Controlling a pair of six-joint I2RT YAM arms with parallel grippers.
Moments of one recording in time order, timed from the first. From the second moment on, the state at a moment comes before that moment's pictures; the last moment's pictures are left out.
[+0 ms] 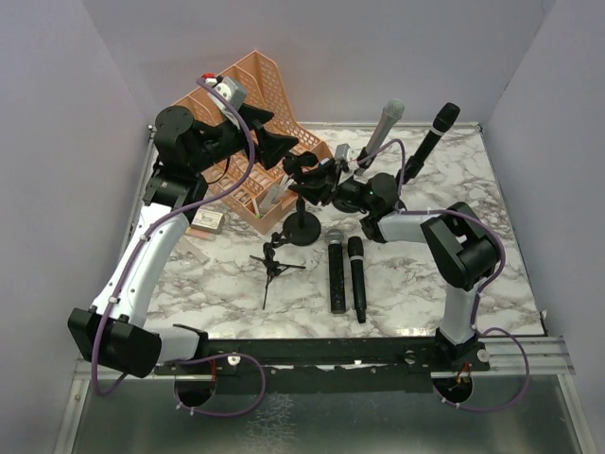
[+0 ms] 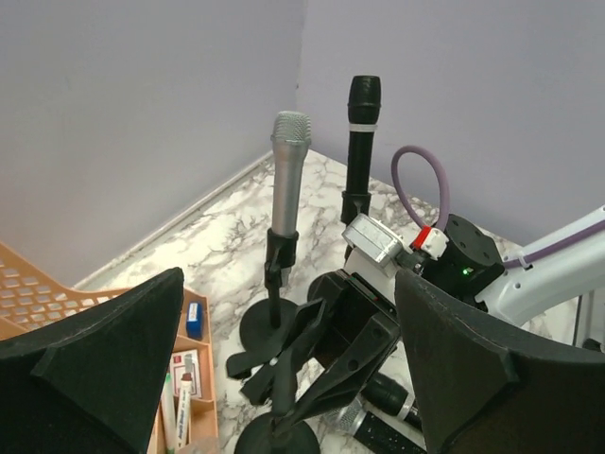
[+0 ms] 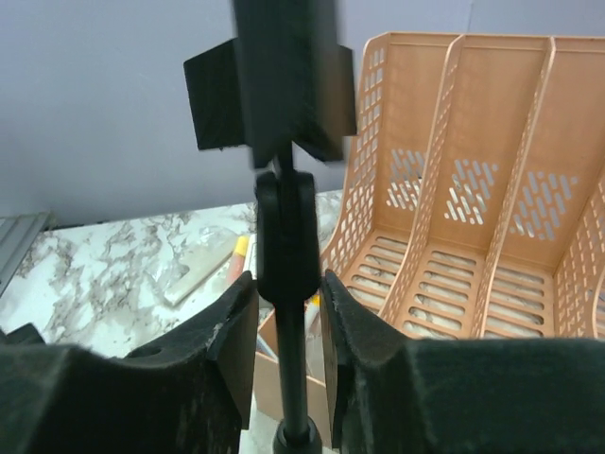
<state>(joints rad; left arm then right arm) -0.28 1.27 1.38 0.04 0.69 -0.18 0.56 1.92 1.01 1.32 -0.73 0.24</state>
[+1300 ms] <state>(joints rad) -0.24 1.51 1.37 -0.06 1.10 0.35 0.56 1.27 0.55 0.91 -0.42 0.14</state>
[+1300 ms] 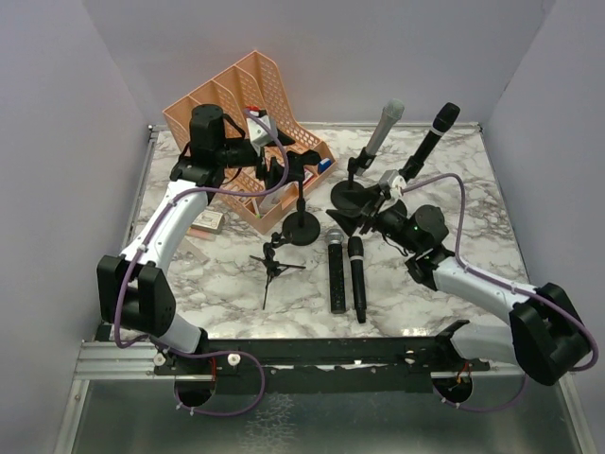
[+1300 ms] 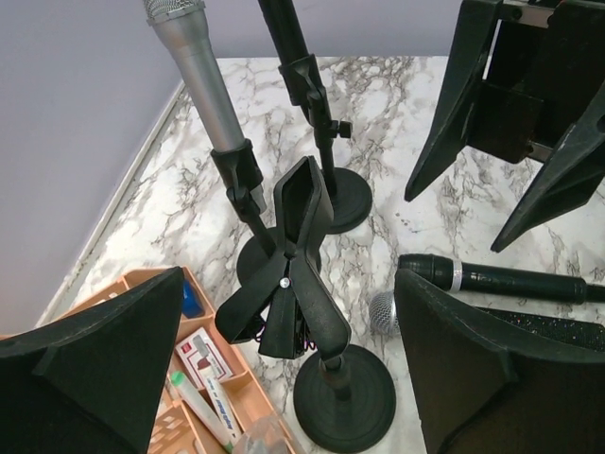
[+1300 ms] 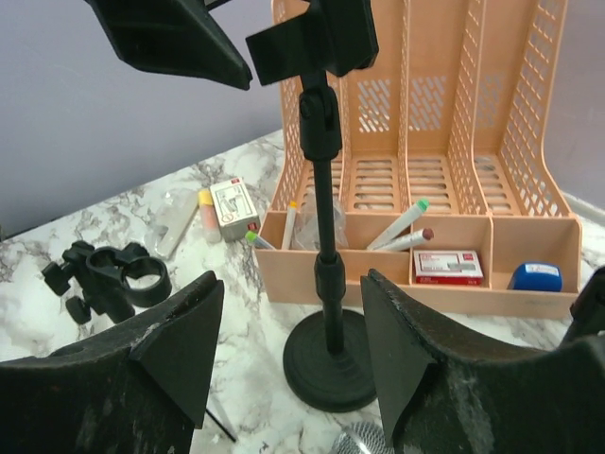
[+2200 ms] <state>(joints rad) -0.25 1.54 1.31 0.07 1.11 0.28 0.56 1.07 0.55 0.55 -0.32 0.11</state>
